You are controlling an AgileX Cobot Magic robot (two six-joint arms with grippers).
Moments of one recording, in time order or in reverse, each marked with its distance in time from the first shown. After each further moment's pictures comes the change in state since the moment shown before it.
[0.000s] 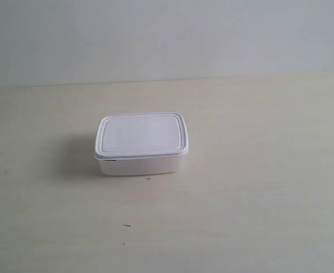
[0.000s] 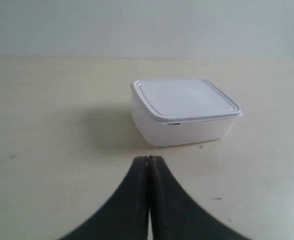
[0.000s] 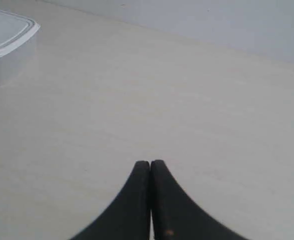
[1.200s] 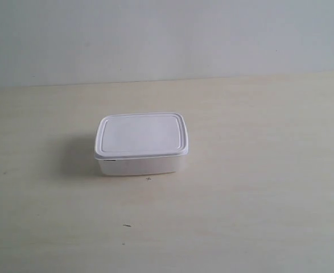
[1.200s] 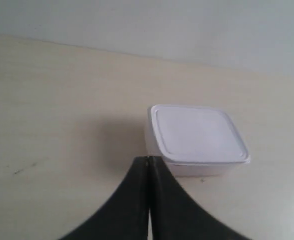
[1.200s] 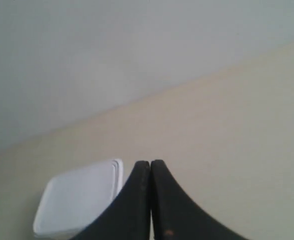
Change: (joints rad) left arm 0.000 0.554 -0.615 0.099 0.330 -0.258; right arm 0.000 0.646 -0.725 0.268 0.153 0.420
